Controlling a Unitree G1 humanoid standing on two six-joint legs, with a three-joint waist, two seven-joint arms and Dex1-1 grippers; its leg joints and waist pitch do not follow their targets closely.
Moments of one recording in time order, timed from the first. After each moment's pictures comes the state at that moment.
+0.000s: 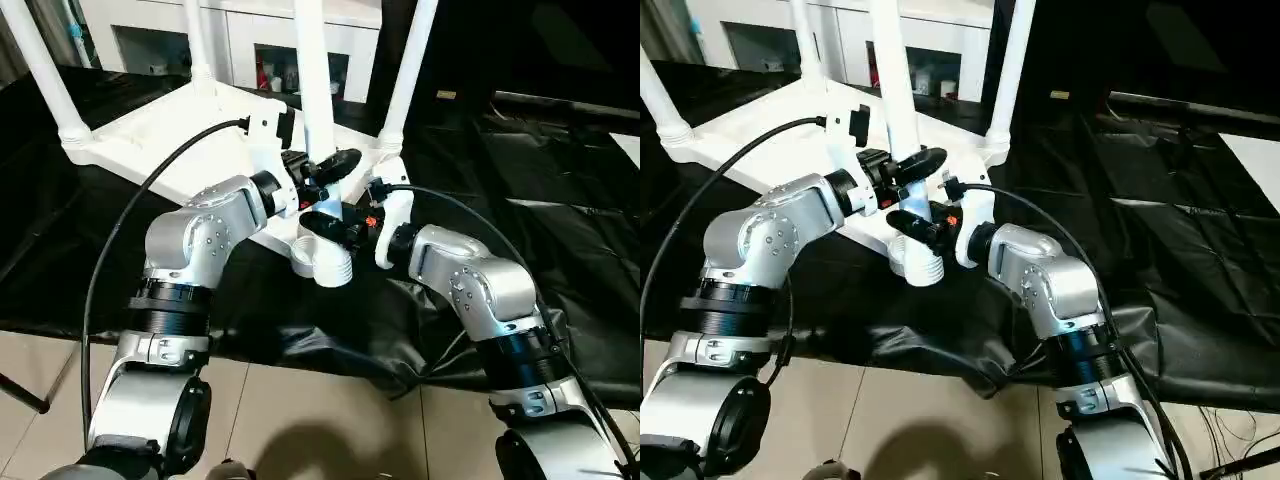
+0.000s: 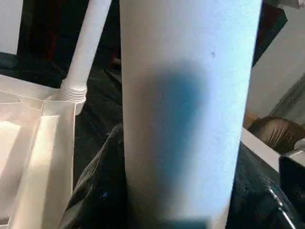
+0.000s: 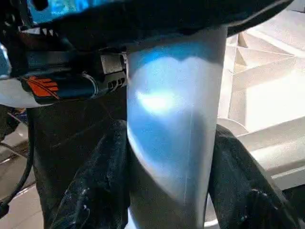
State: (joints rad) left arm -0.80 0.13 0.08 0.29 -0.49 0.70 -0.50; right arm -0.63 -0.14 0.11 0.20 0.38 0.64 0.60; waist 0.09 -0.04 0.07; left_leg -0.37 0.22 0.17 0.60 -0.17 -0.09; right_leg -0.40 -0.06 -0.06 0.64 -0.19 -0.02
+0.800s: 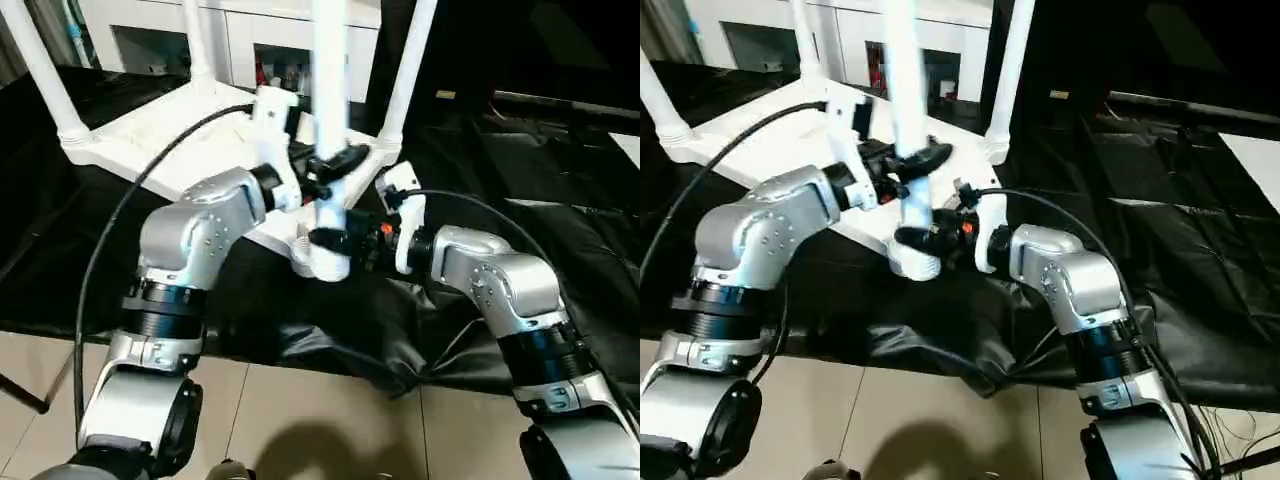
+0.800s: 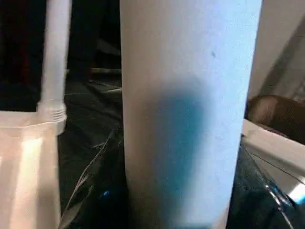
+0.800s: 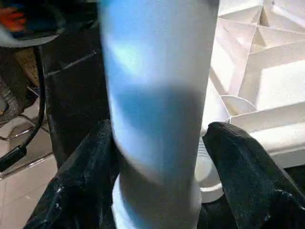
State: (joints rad) left arm -0.78 0.17 -0.01 0.19 -0.46 0.67 -0.59; right arm -0.64 -0.23 0.13 0.22 0.39 0.70 0.75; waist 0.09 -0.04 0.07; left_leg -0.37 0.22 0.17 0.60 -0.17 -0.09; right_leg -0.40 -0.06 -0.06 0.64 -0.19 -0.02
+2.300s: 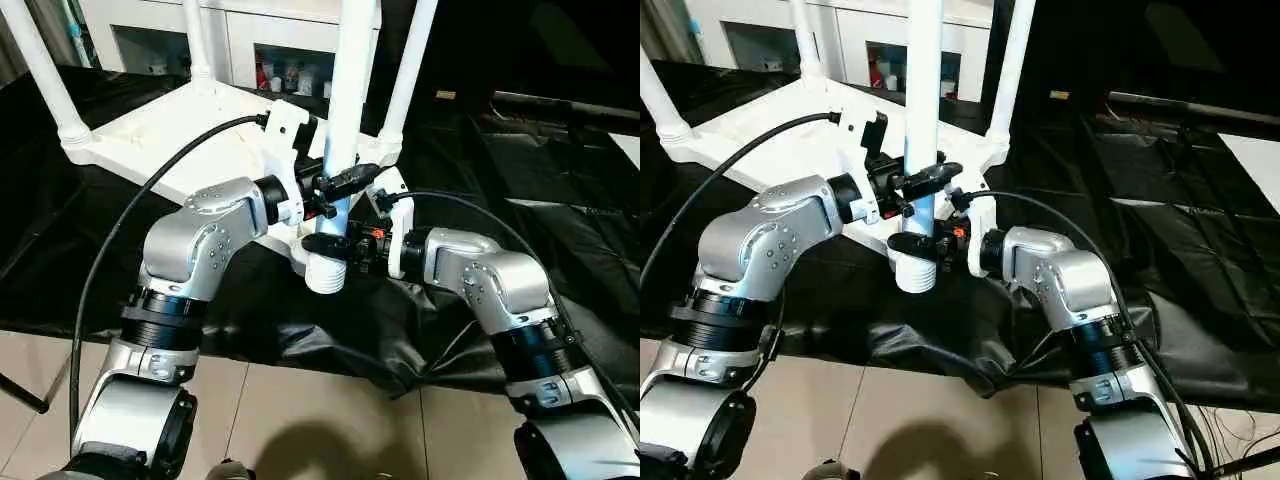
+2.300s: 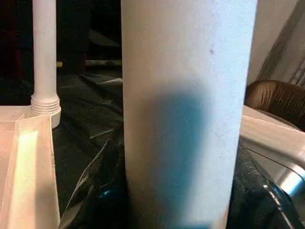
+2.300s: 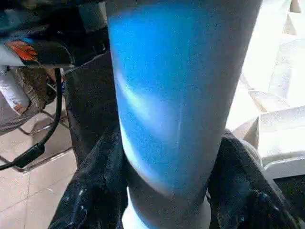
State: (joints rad) left arm -0.76 0.18 -0.05 0.17 -0.44 0.67 -0.63; right arm -0.65 -0.21 0.14 0.25 0.40 0.72 0.80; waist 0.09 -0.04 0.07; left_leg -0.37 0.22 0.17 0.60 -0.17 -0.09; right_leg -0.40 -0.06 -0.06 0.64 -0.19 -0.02
